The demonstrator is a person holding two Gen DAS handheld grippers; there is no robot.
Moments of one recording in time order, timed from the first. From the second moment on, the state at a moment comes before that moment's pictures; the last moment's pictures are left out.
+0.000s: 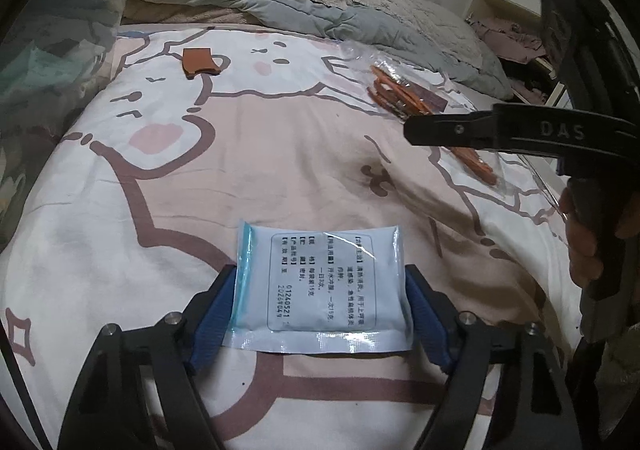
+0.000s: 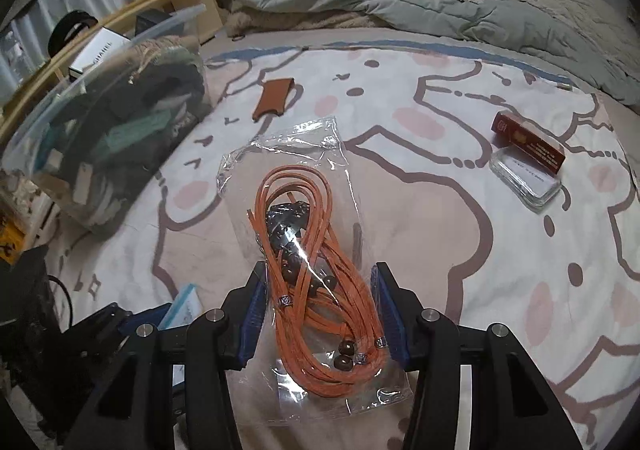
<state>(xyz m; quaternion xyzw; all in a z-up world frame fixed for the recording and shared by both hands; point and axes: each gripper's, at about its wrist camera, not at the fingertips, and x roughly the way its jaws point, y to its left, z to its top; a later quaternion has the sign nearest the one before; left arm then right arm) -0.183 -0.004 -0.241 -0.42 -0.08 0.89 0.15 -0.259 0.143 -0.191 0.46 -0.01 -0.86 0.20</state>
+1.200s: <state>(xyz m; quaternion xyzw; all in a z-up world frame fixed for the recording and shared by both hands) -0.111 -0.088 -0.088 -0.30 -0.07 0.94 0.11 -0.138 0.149 -0.095 0.36 -0.10 -0.90 0.24</state>
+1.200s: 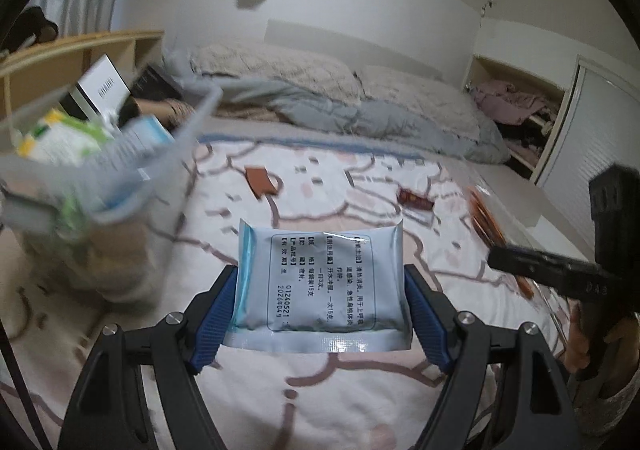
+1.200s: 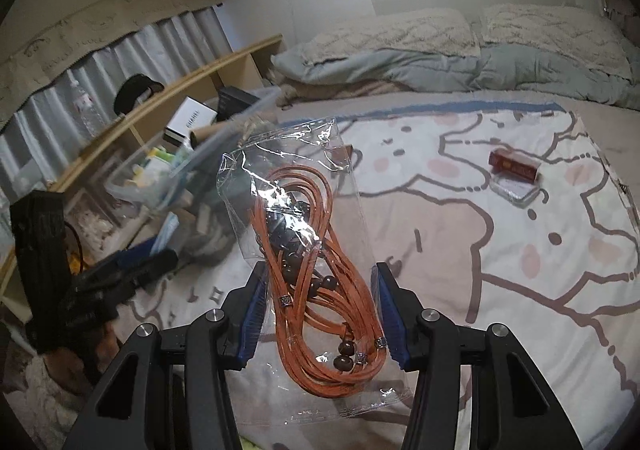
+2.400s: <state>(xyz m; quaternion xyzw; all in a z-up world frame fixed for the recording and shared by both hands) -0.212 -0.239 -0.034 -0.33 -0.09 0.94 0.03 -0.191 0.038 0.009 0.33 -0.09 -0.87 0.36</state>
